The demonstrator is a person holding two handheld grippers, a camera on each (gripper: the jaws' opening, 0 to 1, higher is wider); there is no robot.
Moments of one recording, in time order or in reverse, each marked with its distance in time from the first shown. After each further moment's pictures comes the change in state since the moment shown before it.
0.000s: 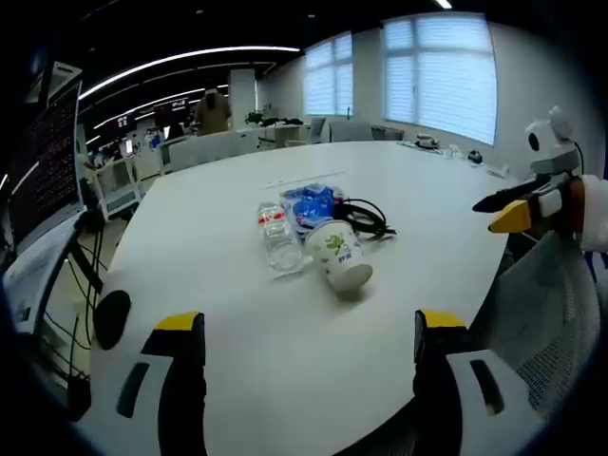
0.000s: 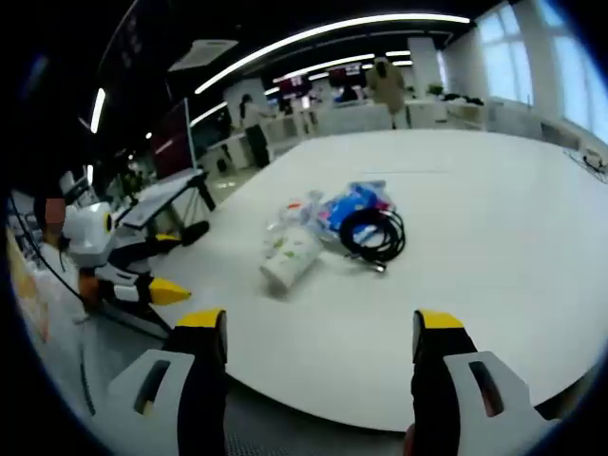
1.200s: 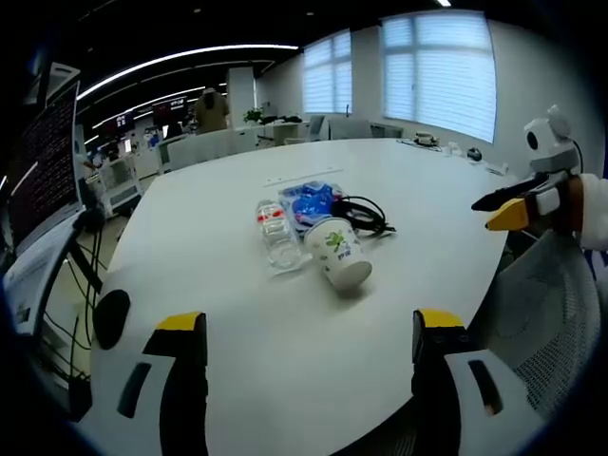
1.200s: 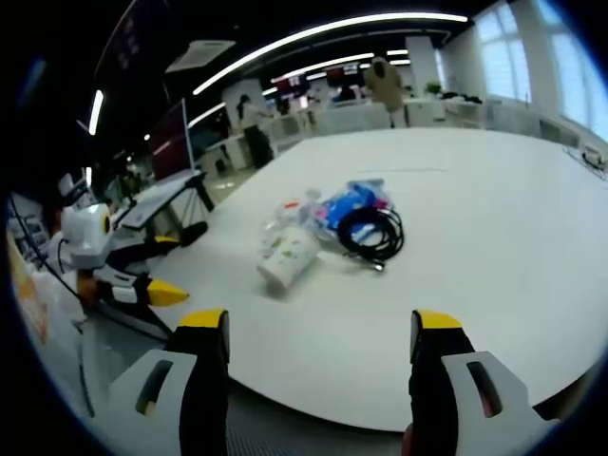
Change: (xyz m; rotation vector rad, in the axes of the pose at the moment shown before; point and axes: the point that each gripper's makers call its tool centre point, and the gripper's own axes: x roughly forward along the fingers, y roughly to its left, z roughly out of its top) left arm 0.000 0.000 -0.001 0.003 0.009 -0.004; right arm 0.002 -0.002 -0.001 0.010 0.001 -0.005
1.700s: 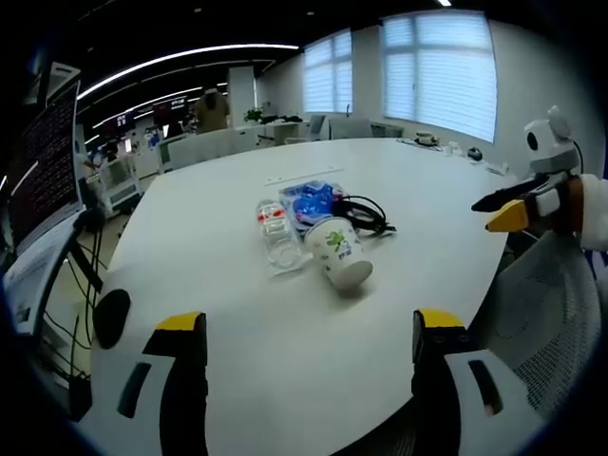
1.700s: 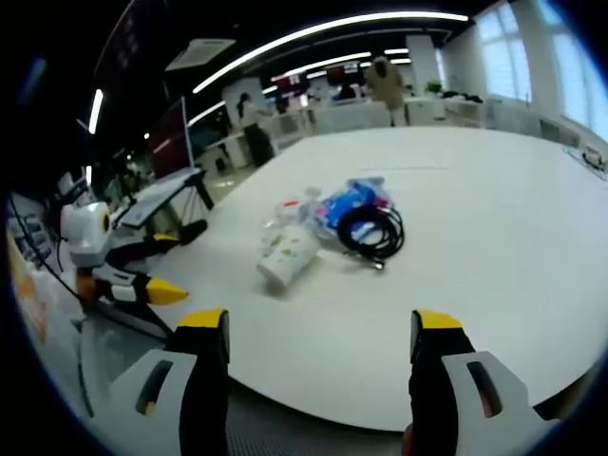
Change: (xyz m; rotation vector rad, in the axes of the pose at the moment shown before) left arm 0.000 0.001 -0.001 -0.001 0.003 0.003; right arm 0.001 0.000 -0.001 -0.002 0.006 0.000
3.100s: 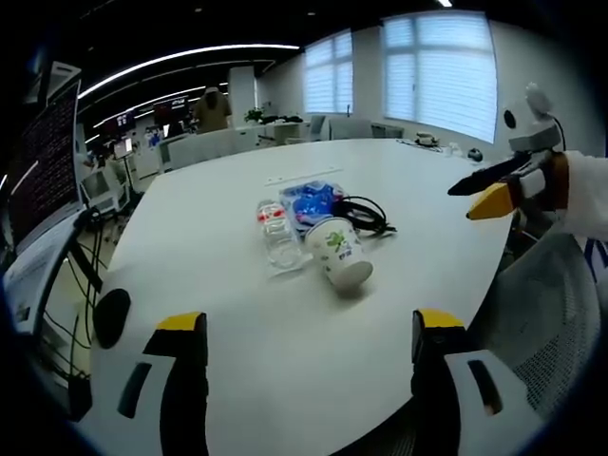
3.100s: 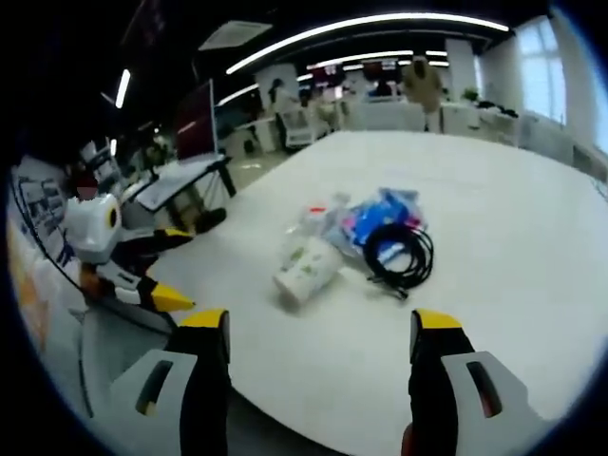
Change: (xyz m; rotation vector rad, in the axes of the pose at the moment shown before) left arm 0.000 0.000 0.000 -0.003 -0.002 -0.001; right arm 0.030 0.020 0.032 -0.153 0.061 0.122
